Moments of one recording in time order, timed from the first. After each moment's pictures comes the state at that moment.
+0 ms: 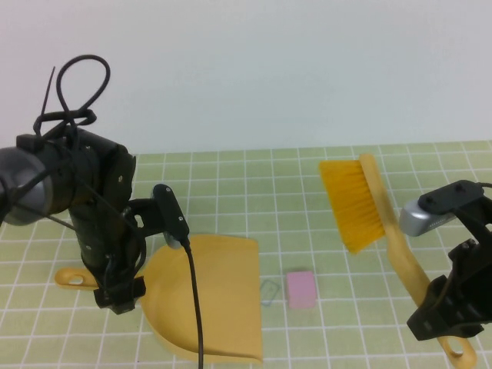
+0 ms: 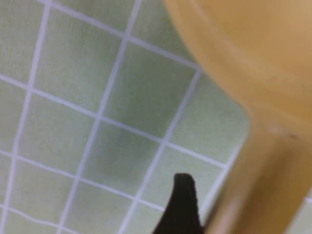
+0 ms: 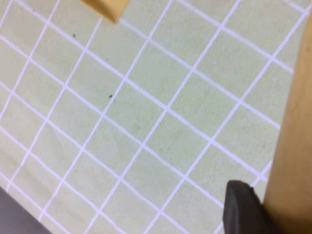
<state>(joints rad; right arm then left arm) 0.36 1.40 -0.91 0.40 0.88 -0.40 -0.38 1.80 -1.21 0.16 0.94 0.66</state>
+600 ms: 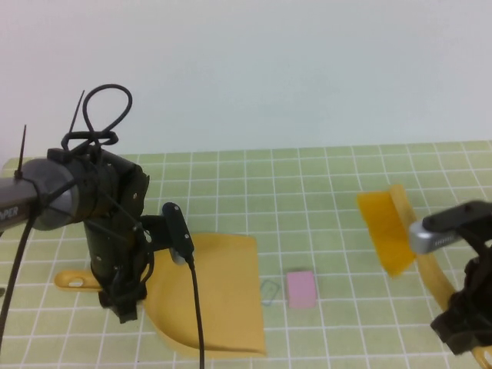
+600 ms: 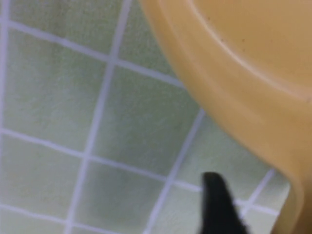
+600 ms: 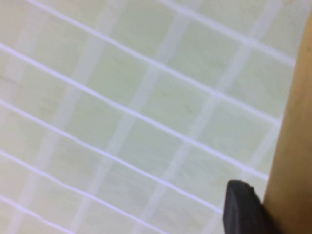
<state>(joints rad) 0.36 1.49 -0.91 0.15 0.91 -0.16 -0.38 1.90 -1.21 0.18 0.89 0.69</state>
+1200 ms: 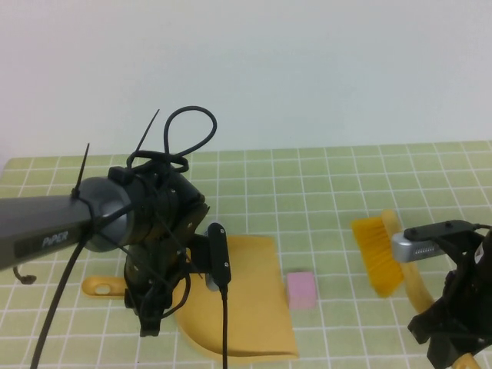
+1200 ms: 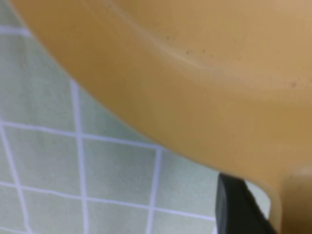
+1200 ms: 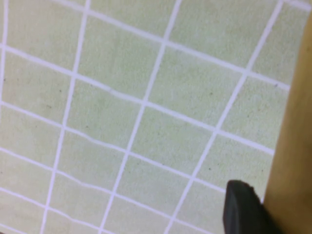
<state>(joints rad) 0.36 1.62 -0.94 0.22 0.96 -0.10 -0.58 1.90 -1.21 0.36 0.95 0.62</state>
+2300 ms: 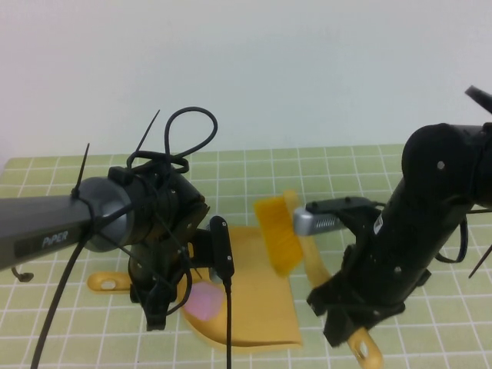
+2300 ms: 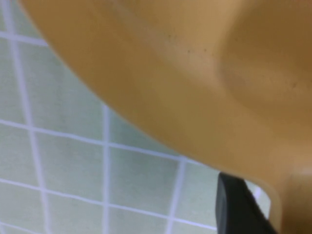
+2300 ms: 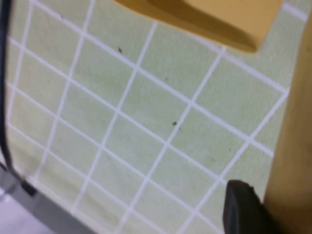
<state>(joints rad) 0.57 1.76 -1.22 0.39 1.02 -0.10 -0.58 1.90 -1.21 0.38 0.90 0.57</state>
